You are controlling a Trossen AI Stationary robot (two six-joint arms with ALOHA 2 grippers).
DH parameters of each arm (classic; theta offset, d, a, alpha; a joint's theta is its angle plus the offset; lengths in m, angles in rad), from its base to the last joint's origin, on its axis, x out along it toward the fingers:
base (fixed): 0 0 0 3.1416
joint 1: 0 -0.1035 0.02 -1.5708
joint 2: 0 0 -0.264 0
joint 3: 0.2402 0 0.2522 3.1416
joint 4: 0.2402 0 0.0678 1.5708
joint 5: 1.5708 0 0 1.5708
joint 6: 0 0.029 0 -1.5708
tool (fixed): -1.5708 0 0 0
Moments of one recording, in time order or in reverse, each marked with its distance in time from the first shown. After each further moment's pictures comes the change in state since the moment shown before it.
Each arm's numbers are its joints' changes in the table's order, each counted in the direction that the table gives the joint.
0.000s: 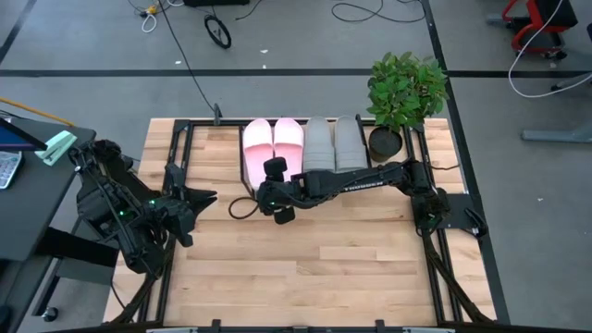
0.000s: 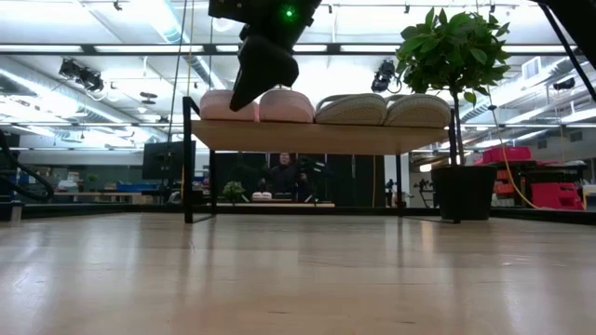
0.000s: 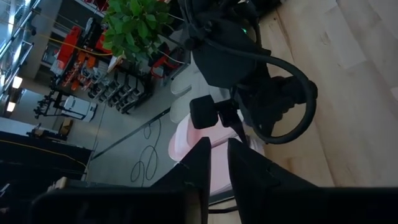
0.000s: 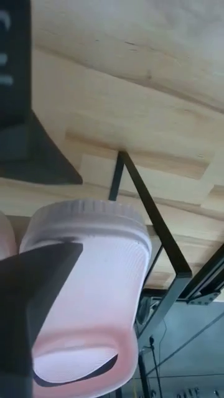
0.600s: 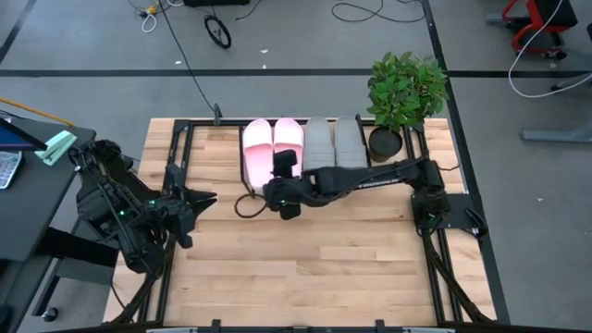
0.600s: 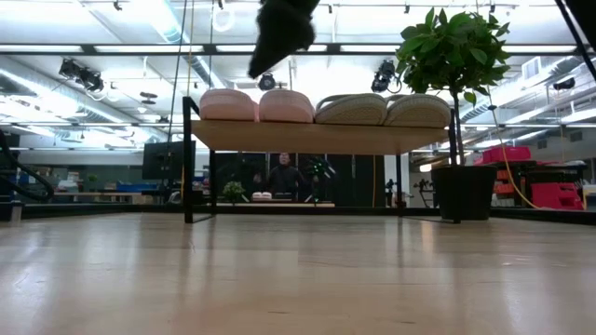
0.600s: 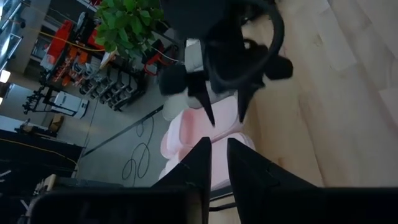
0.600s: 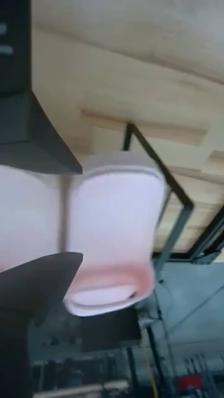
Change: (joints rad) left arm -0.001 0.000 0.000 0.000 -0.027 -0.026; right arm -0.026 0.099 0.000 0.072 -0.104 0.031
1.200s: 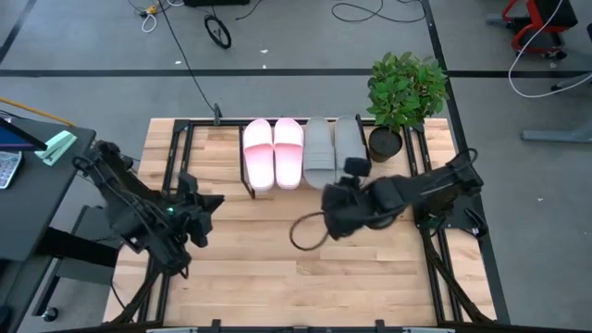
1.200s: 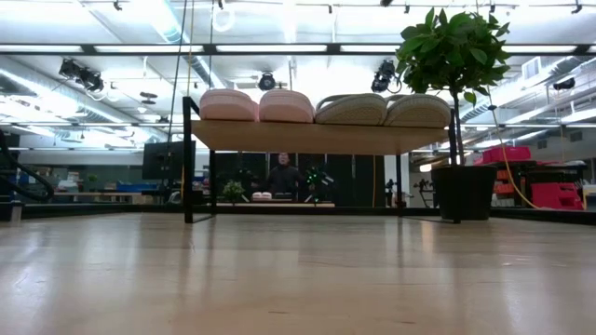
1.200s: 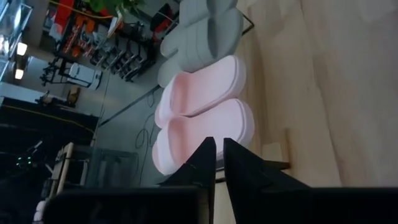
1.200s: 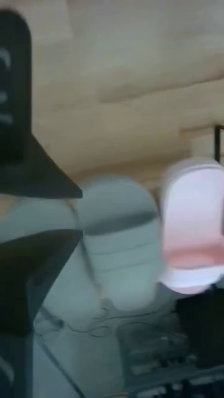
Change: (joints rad) left arm -0.064 -0.002 -0.240 -0.035 -0.006 -0.126; right arm -0.241 0.270 0.000 0.762 -0.133 0.801
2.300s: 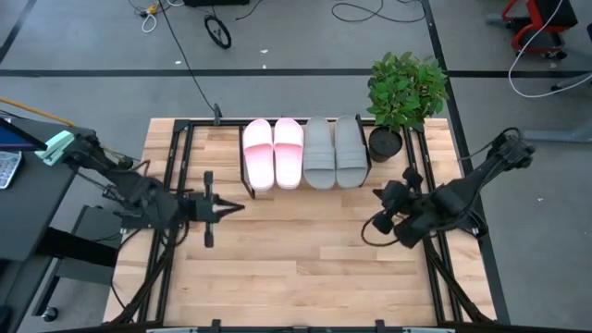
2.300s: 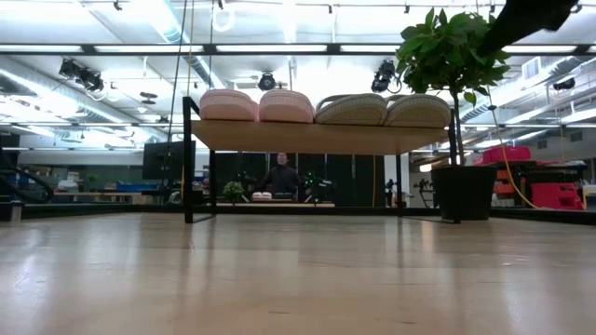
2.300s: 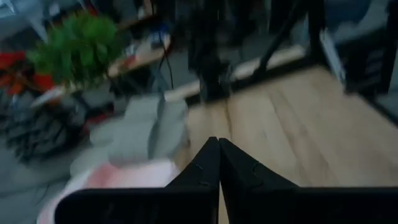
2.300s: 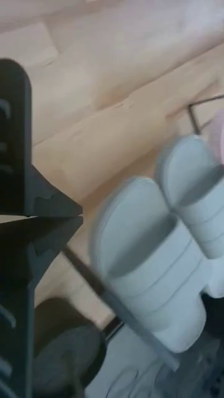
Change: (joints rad) left arm -0.246 0.447 -0.651 -1.335 -0.385 0.616; right arm -0.242 0.661 -0.933 -0.339 -0.176 0.616
